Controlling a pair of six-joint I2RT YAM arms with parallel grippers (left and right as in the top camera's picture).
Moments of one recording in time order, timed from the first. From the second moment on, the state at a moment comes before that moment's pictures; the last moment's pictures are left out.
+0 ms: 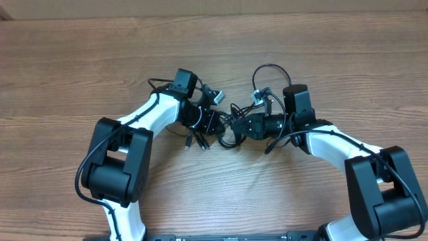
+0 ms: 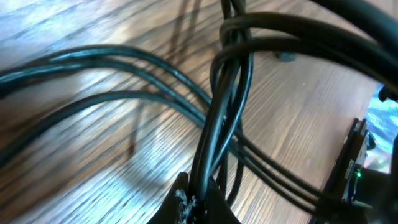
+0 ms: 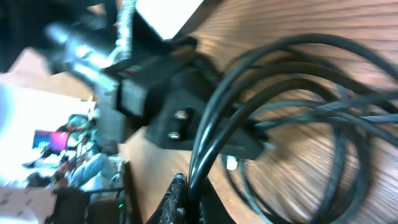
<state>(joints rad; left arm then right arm) -0.32 1.99 1.22 -0.59 0.74 0.03 0.26 1.71 0.77 0.10 -0.99 0.36</state>
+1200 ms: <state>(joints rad) -0.31 1.45 1.22 -0.82 0.27 -0.11 0.26 1.71 0.77 -0.09 -0.46 0.62</state>
